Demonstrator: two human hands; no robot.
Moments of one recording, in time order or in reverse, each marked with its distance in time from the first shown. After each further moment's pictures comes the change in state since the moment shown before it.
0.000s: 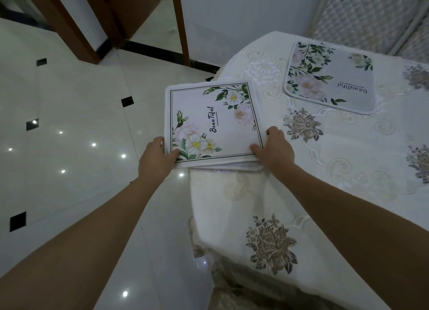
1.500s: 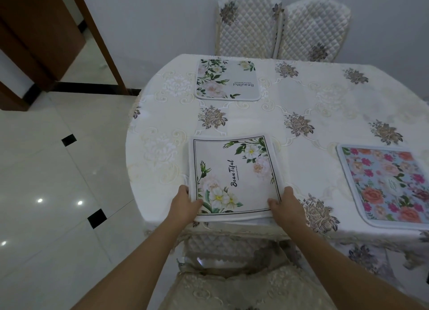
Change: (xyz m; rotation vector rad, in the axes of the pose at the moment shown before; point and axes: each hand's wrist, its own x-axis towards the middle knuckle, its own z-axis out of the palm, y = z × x) left_hand -0.233 0.116 0.097 -0.162 -0.499 0.068; right_hand -0.259 0.210 -0.080 0.131 0.104 0.491
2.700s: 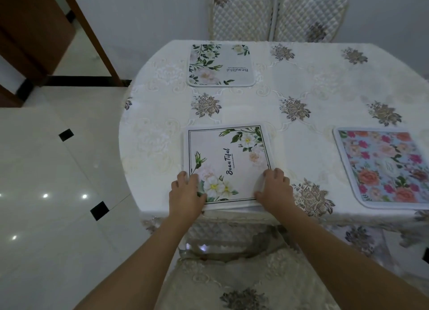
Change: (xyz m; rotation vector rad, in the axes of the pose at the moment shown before) left_hand -0.008 -0.005 0.027 0.629 0.126 0.265; right_hand 0.003 -0.012 0.002 -0.347 -0.111 -0.165
